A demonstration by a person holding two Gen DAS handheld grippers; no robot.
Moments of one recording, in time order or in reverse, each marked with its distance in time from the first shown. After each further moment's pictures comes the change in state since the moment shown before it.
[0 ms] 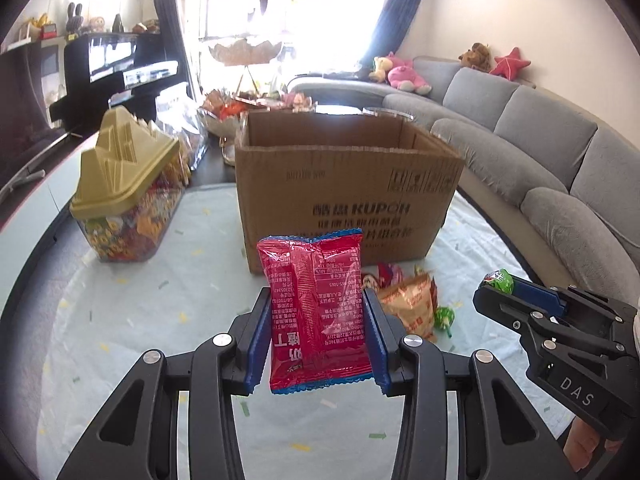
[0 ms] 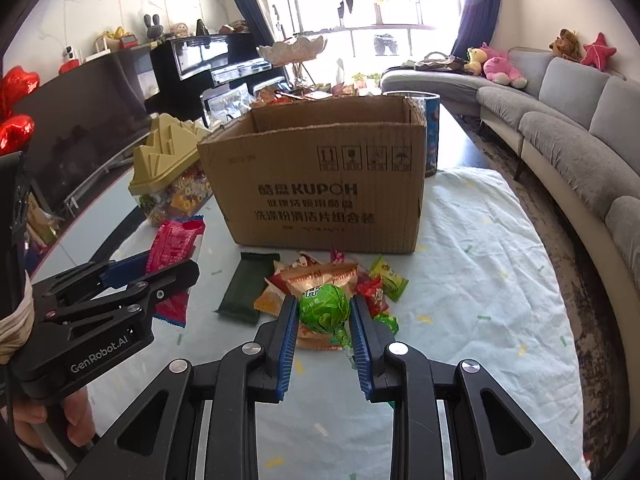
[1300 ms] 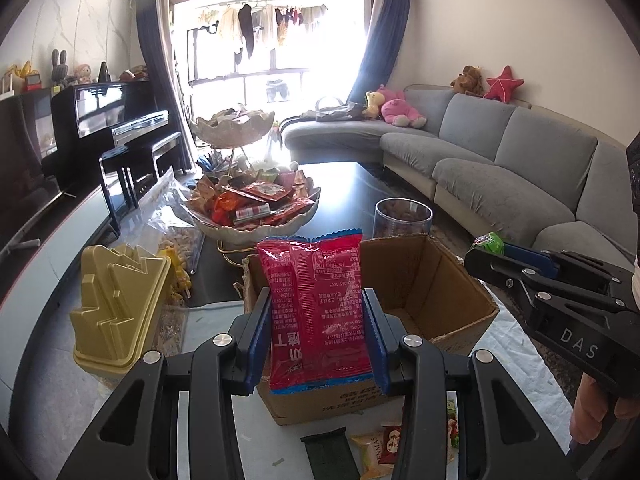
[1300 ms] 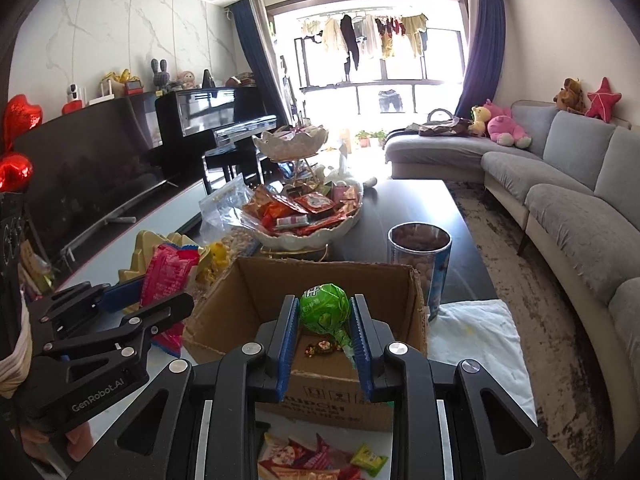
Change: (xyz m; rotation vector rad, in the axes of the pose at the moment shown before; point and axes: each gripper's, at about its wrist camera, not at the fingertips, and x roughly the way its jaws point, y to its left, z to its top) left arm 0.041 0.016 0.143 0.079 -0.116 0.008; right arm 0.028 -0.008 0.152 -0.032 -0.177 0.003
